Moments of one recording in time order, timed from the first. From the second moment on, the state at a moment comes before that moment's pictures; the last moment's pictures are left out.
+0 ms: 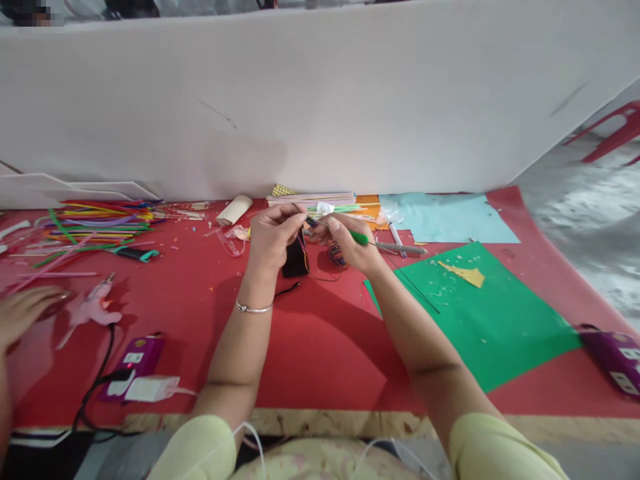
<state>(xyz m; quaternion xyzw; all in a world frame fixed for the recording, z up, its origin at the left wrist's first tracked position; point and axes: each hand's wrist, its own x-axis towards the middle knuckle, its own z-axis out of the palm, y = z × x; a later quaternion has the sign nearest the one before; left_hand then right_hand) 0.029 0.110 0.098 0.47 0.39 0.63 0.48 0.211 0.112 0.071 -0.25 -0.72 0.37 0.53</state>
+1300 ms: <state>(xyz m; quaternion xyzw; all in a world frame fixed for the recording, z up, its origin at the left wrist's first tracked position) 0.023 0.118 0.088 0.50 0.43 0.64 0.39 0.215 0.118 0.065 -0.23 -0.81 0.17 0.51</state>
